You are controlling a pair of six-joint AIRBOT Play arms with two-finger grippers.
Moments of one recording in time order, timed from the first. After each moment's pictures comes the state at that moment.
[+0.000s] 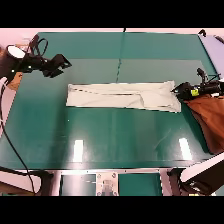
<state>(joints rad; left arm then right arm) 0.07 -1.64 1.54 0.86 -0.99 -1.48 -0.54 -1.96 1.56 -0.83 1.38 1.05</state>
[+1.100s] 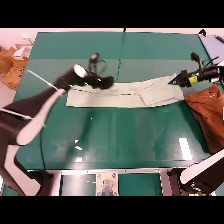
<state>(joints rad) -0.46 -1.86 1.54 0.76 -0.68 -1.40 -0.41 -1.92 1.82 -0.77 1.62 1.12</state>
